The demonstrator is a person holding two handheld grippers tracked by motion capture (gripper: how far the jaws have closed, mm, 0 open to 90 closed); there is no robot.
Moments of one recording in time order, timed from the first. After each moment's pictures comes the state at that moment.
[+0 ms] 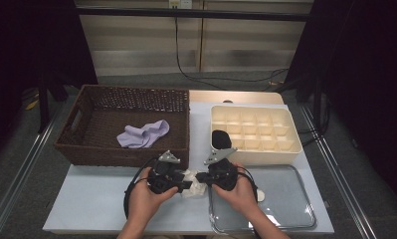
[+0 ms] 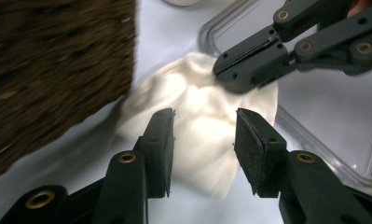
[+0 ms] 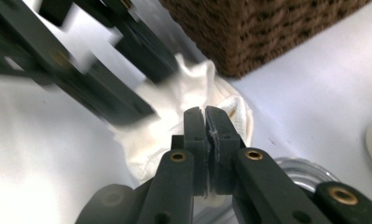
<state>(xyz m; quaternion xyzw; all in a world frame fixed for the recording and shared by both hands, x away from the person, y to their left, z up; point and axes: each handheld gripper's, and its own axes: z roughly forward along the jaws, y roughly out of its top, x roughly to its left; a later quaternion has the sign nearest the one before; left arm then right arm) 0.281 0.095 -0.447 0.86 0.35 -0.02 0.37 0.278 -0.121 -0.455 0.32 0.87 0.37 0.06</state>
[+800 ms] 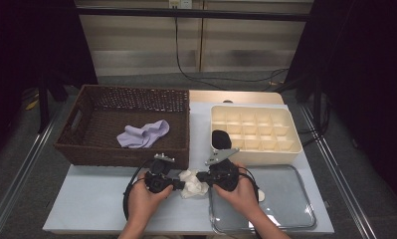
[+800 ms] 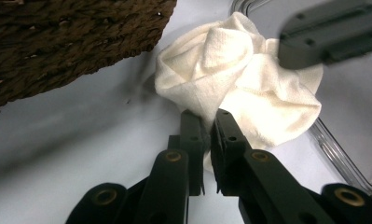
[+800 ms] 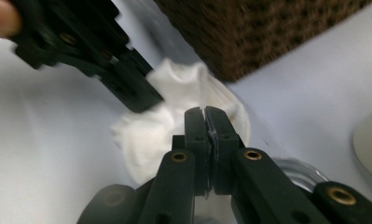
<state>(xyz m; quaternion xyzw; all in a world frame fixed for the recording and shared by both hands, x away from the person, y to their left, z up) 0.289 0.100 -0.466 0.84 0.42 -0.07 0.34 0.273 -0.121 -0.446 0.30 0.87 0.38 0.07</state>
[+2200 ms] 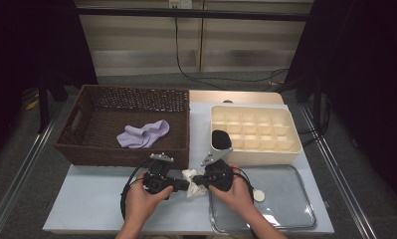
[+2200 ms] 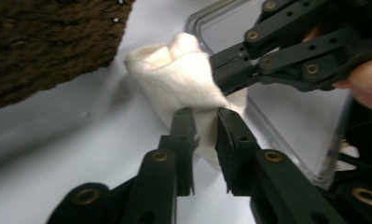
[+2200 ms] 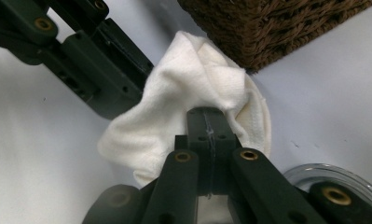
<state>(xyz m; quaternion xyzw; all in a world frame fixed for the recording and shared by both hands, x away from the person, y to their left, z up) 0.282 0.102 -0.456 0.82 0.40 -0.11 0.40 0.282 -0.114 -0.467 0.31 0.87 0.37 0.04</state>
